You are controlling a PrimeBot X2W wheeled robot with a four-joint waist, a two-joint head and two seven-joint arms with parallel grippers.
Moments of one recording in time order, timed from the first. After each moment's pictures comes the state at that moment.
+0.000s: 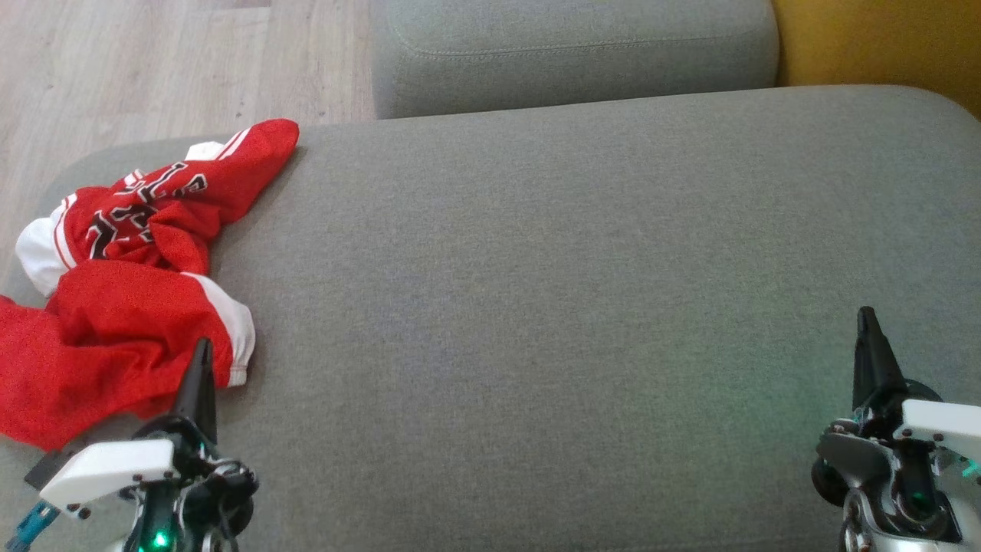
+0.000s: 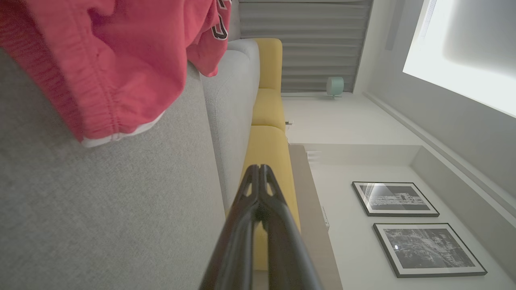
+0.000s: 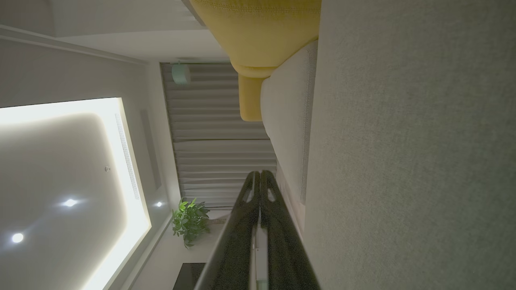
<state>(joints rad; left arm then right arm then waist) -0.05 0.04 0.08 0.28 -1.60 -0.12 0.11 -0.09 -0.05 -0.13 0.28 1.60 0.13 0.11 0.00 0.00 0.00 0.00</state>
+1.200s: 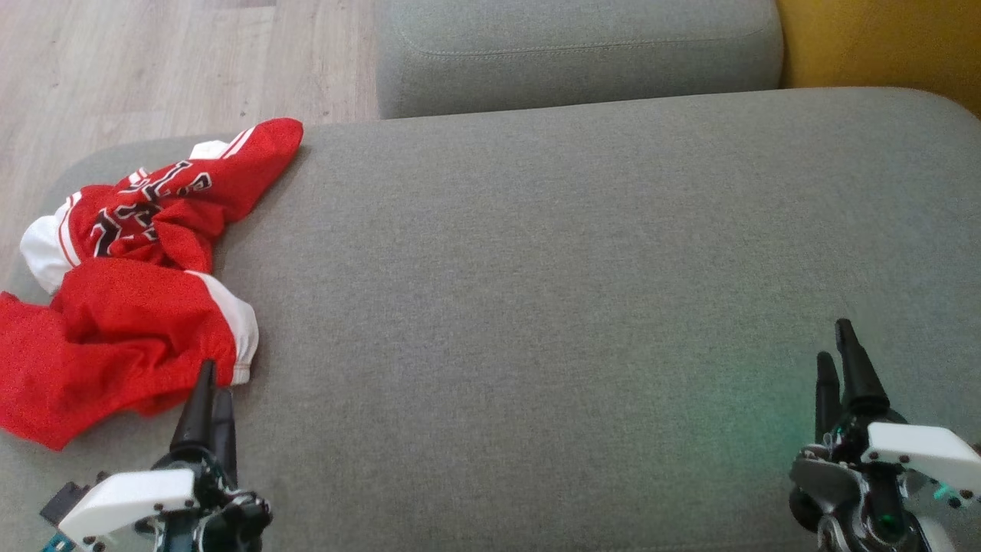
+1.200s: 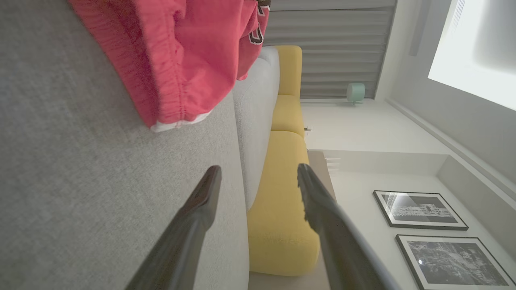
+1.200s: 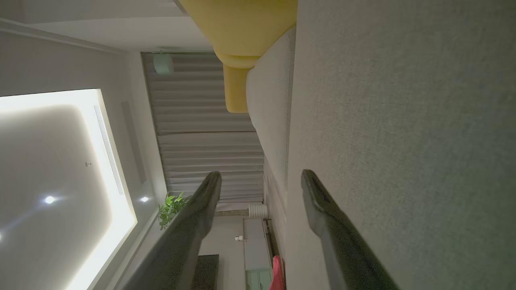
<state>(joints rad) 0.01 0.03 0.05 0.29 -1.57 -0.12 0.05 -0.04 -0.04 -0.06 0.30 1.60 0.13 0.06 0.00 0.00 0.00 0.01</state>
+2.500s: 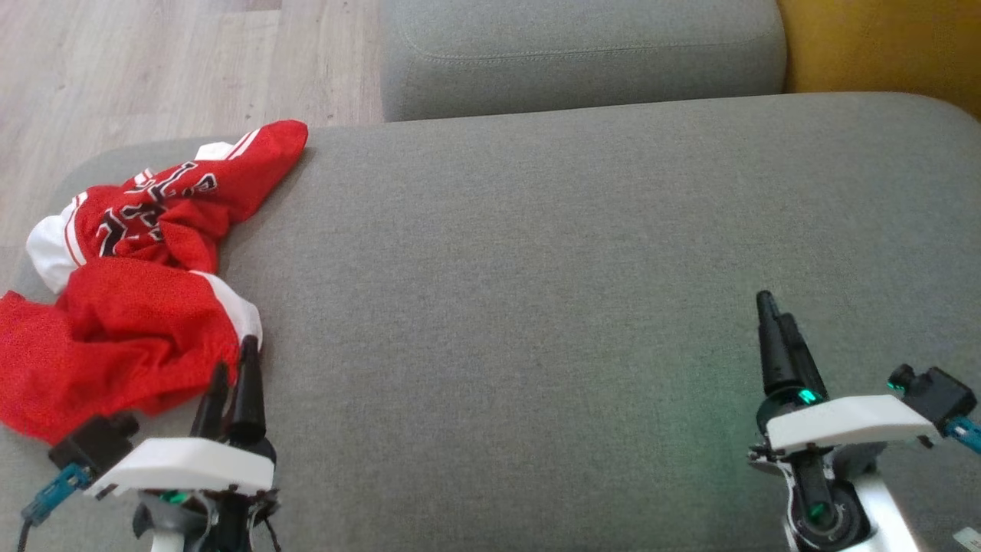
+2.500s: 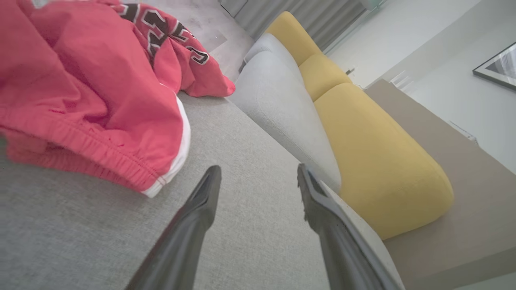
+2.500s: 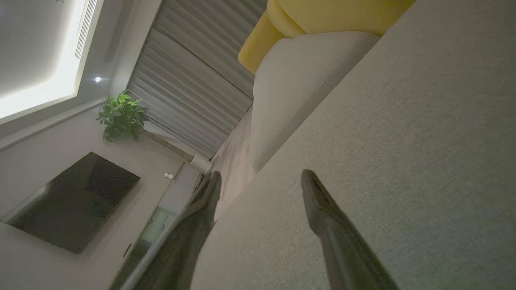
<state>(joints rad) 0.01 0.04 -0.02 0.19 -0.83 -0.05 -0.06 -0.08 -0.08 0.12 0.27 1.01 0.13 -0.06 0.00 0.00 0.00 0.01</state>
